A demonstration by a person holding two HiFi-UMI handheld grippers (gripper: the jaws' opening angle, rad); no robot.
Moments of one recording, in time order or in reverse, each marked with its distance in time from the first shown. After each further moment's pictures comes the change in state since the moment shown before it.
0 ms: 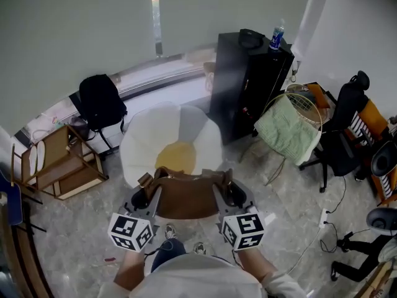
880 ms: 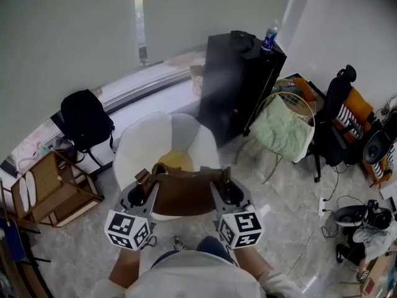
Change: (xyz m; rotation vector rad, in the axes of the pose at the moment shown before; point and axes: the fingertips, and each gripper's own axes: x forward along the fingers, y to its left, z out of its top) left arm 0.063 0.131 0.045 0.052 0.008 -0.158; right arm 0.122 0.034 0.033 0.040 -0.023 -0.167
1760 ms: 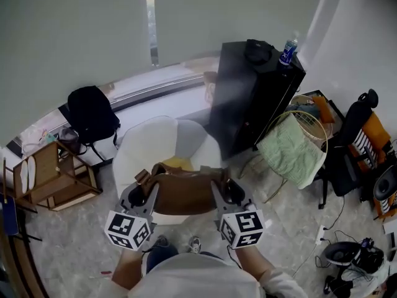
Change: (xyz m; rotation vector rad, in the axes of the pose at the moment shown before) left arm 0.100 -0.028 0.018 -0.050 -0.031 0.168; right arm 0.062 -0.107 0.029 -0.037 0.015 0.177
